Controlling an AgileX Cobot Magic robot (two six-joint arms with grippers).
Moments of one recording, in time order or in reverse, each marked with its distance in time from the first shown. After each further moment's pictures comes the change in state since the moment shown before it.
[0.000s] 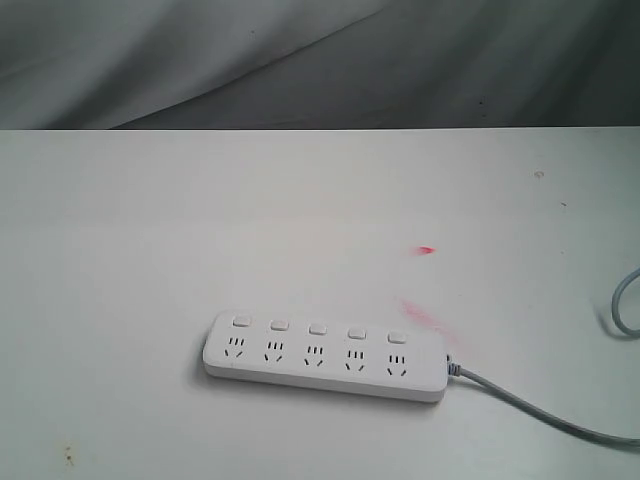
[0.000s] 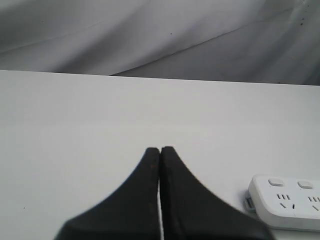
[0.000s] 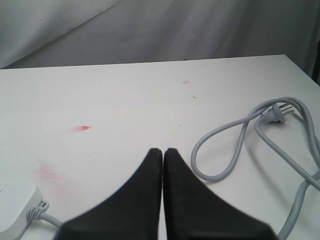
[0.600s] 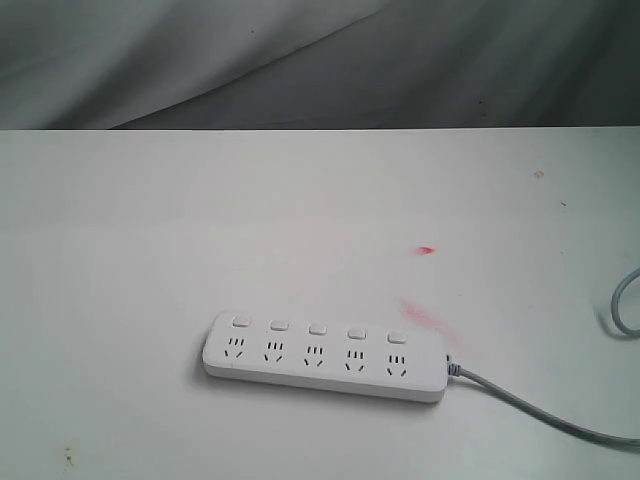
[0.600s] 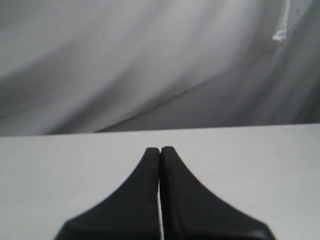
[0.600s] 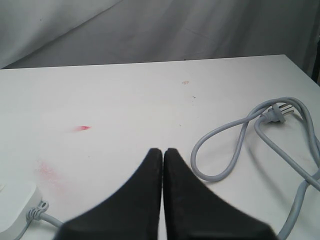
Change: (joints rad) left arm 0.000 0.179 -0.242 -0.092 -0.060 0.167; right arm 0.000 0.000 0.000 0.000 0.000 0.000
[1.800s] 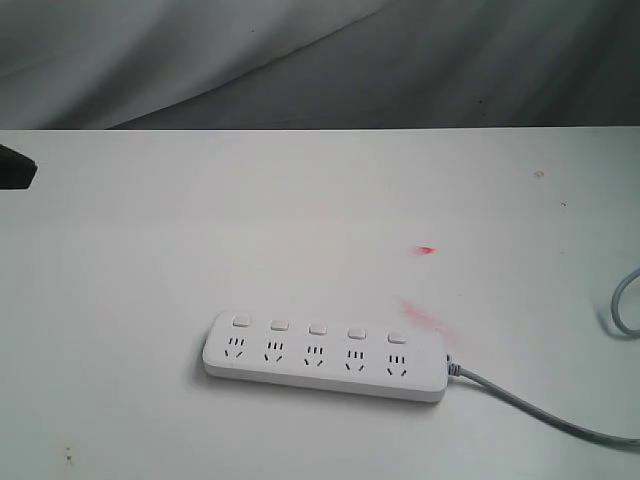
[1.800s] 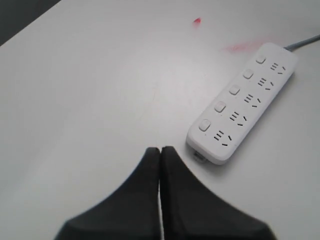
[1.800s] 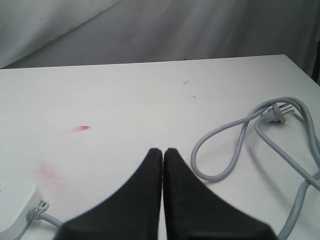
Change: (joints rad) left arm 0.411 1.204 -0.805 -0.737 0.982 1.440; right arm 0.000 0.000 0.000 0.000 0.000 0.000
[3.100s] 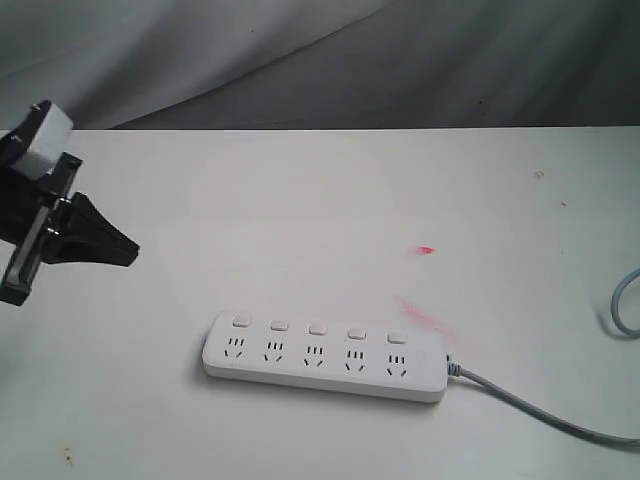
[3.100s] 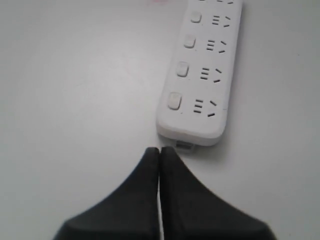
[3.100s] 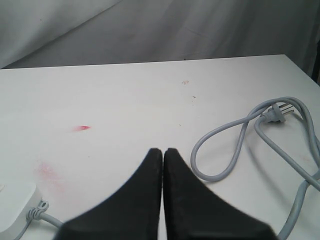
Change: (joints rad) left arm -0.149 0.437 -0.052 -0.019 0.005 0.499; right arm 0.000 0.000 0.000 0.000 0.000 0.000
